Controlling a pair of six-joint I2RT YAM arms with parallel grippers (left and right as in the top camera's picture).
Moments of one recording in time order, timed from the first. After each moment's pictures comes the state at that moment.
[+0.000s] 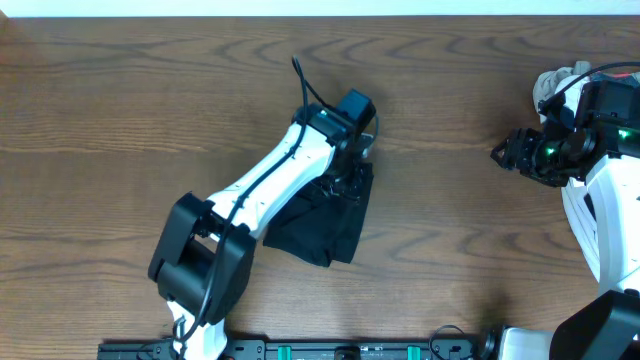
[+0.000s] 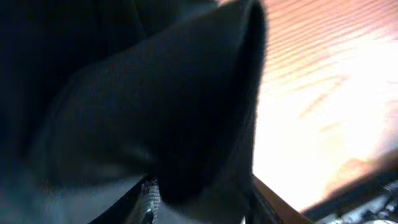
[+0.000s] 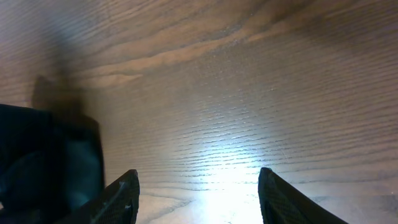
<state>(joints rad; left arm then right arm) -0.63 1.93 1.57 -1.13 0.27 -0.28 -0.26 1.51 1.24 -0.97 -0.34 0.12</state>
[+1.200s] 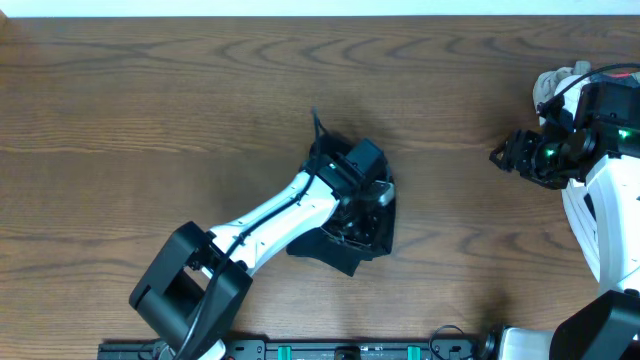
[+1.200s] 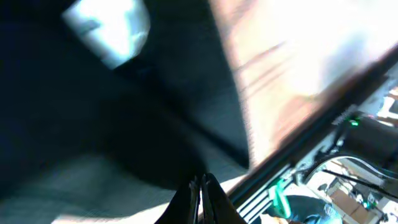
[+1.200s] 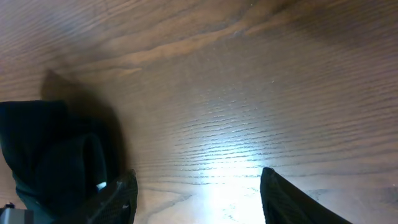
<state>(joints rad) -0.75 1.80 1.22 -0.89 0.52 -0.35 -0.26 1.51 1.24 -0.99 -0.34 0.12</state>
